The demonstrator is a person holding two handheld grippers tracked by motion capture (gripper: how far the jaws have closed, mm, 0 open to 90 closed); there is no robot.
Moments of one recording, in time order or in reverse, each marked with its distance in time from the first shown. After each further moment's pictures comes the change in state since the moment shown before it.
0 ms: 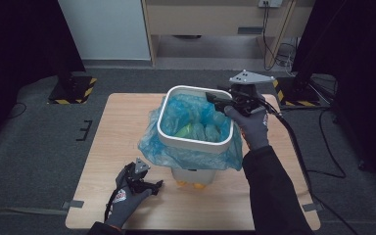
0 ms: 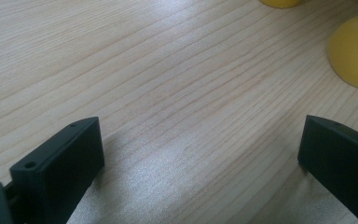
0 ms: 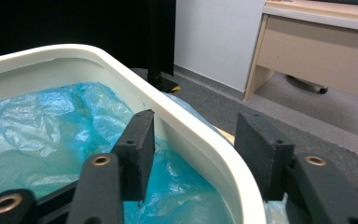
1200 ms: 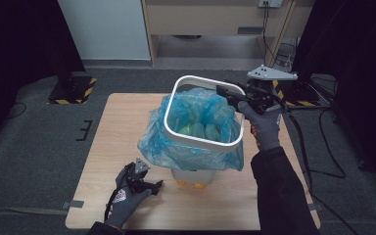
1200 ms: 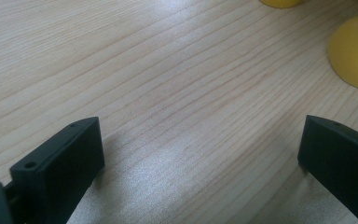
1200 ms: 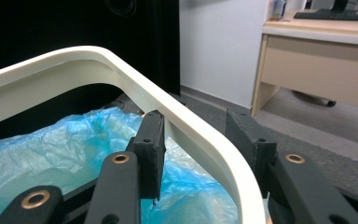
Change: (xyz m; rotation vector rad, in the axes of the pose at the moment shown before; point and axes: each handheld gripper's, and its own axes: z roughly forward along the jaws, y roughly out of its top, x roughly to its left) left arm 0.000 0.000 0.000 -0.001 0.000 0.001; right arm -0.011 0.012 -0.034 -0.101 0.023 0.048
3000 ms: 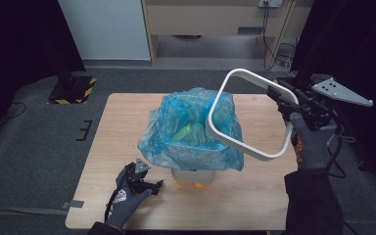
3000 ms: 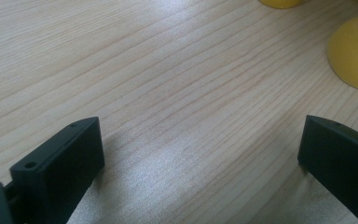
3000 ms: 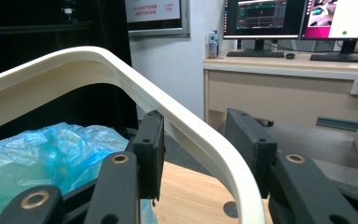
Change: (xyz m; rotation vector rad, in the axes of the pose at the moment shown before) left arm -0.001 0.000 0.000 0.000 0.001 -0.005; right arm -0.037 -0.018 -0.102 -0.169 -0.196 0.038
